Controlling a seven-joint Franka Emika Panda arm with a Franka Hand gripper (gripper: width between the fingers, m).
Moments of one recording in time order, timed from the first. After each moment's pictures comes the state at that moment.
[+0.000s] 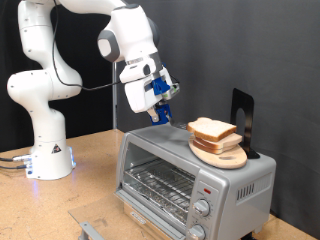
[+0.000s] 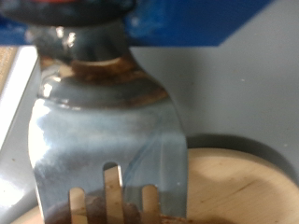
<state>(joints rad) 0.02 -0.32 0.22 -2.50 0.34 2.49 0.30</state>
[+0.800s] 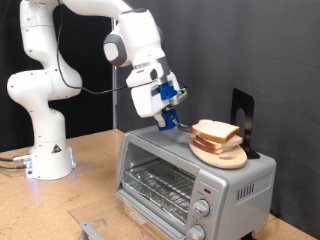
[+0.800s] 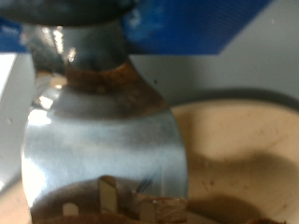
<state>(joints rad) 0.02 -0.23 0.25 -2.44 0.28 2.53 0.38</state>
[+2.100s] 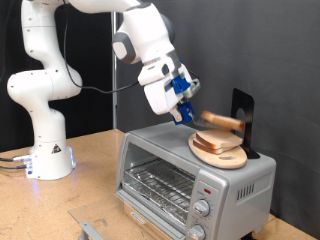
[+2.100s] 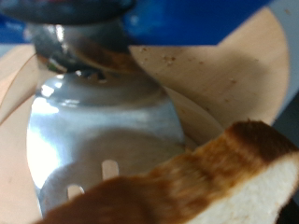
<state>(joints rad) 0.03 -0.21 0.23 -2.36 0.49 2.53 0.22</state>
